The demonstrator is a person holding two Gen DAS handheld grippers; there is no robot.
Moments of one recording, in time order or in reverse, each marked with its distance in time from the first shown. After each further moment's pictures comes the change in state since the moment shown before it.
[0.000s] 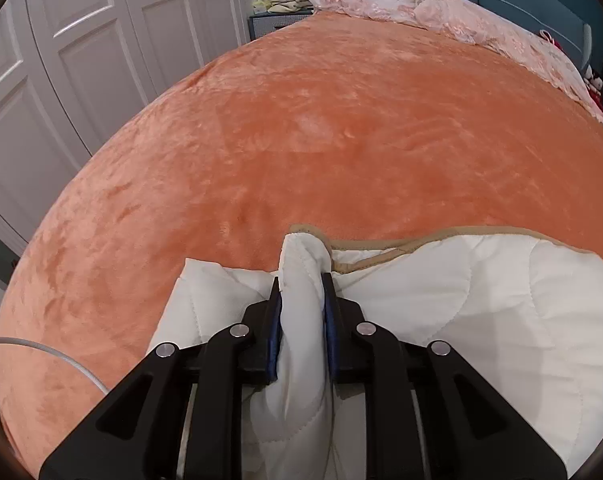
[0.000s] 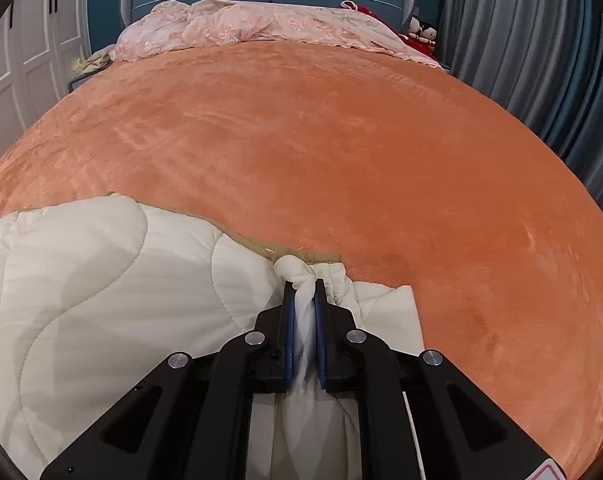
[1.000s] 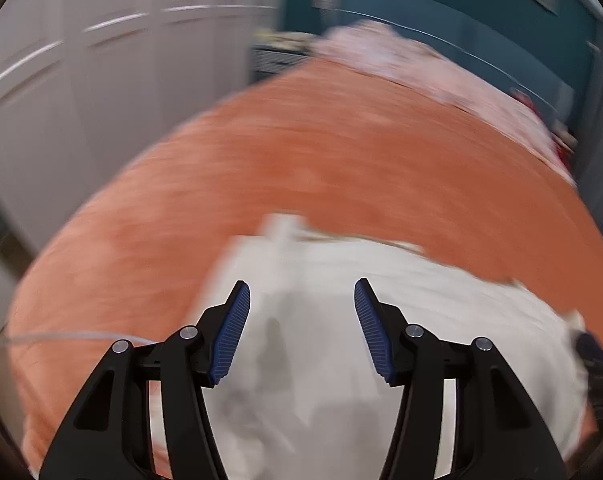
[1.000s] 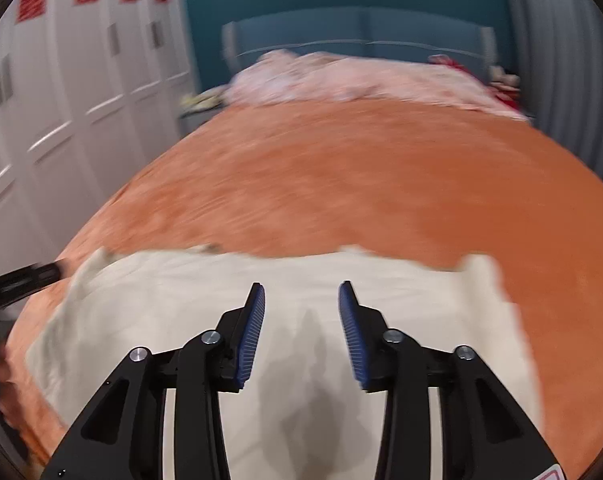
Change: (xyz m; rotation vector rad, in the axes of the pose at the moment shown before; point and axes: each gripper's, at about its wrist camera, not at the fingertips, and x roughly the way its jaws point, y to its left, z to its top) left arm -0.135 0.014 -0.021 -0.071 -0.102 -0.191; right arm -0.133 0.097 -0.004 -0.117 -0.154 0.391
